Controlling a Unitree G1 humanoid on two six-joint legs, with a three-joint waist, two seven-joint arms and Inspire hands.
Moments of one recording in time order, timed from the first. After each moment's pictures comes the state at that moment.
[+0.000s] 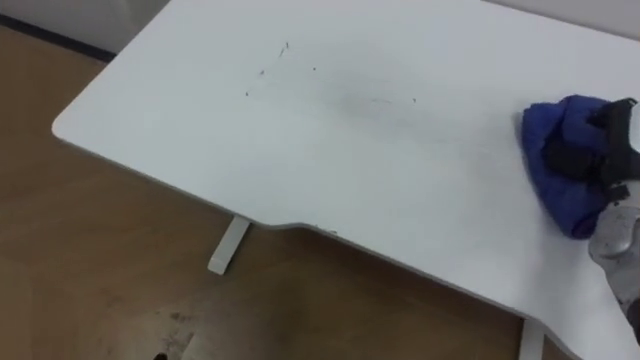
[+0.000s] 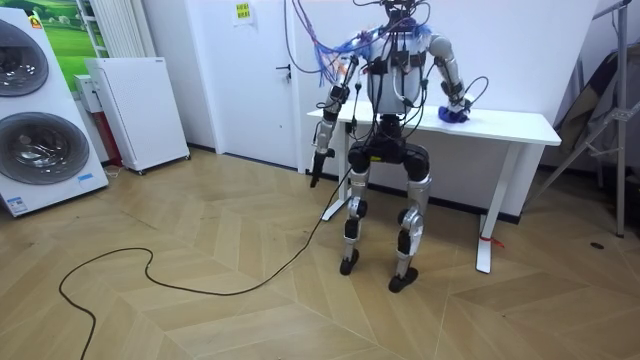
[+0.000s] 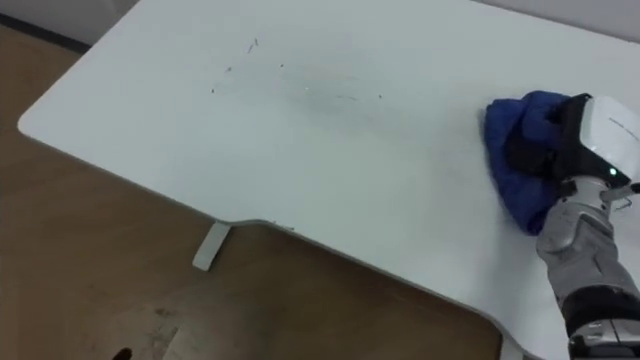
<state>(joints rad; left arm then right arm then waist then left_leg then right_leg) 0.30 0.32 0.01 0.86 0.07 0.02 -0.07 -0.43 -0.59 0.04 1.01 -0.51 -0.15 -0.55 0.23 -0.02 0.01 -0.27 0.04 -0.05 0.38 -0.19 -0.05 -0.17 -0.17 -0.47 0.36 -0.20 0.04</state>
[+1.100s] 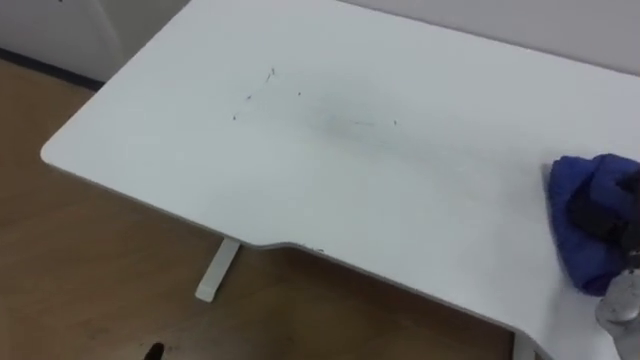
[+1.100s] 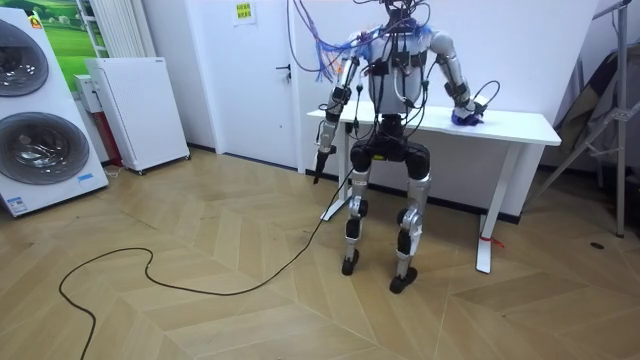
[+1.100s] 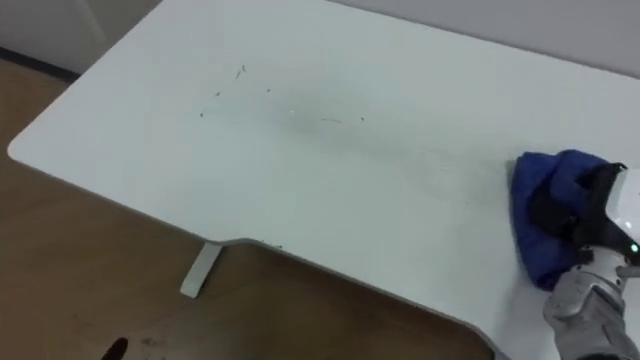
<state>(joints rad) 0.30 0.29 0.01 0.84 0.05 -0.01 -0.02 -0.28 -0.54 -0.05 0.92 -0.58 -0.13 -0.65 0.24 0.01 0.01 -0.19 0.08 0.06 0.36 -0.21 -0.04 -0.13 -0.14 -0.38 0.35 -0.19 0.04</state>
